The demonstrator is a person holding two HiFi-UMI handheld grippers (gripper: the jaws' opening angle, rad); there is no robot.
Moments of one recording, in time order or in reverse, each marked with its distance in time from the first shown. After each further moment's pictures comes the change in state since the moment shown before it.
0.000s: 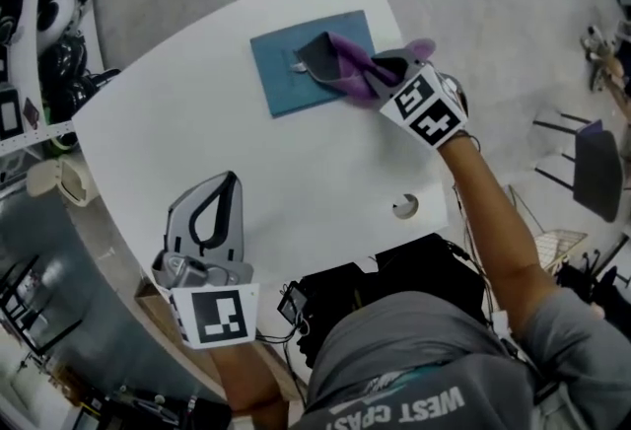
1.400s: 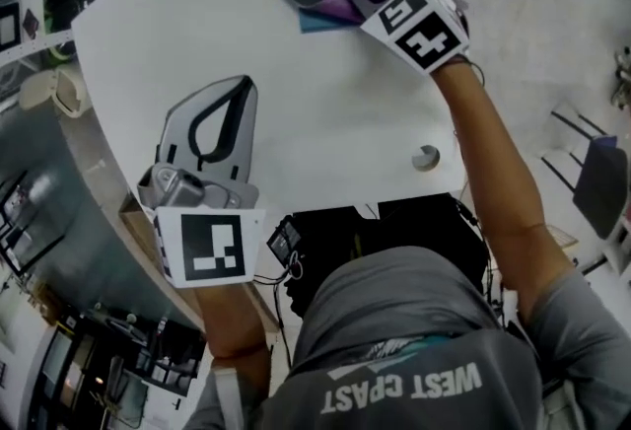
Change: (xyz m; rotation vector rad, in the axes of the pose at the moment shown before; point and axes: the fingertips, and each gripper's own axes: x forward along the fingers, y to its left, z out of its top) left arm 0.019 -0.001 -0.003 -0.057 0.023 0.013; right arm 0.053 0.036 0.072 -0.103 -0.074 0.108
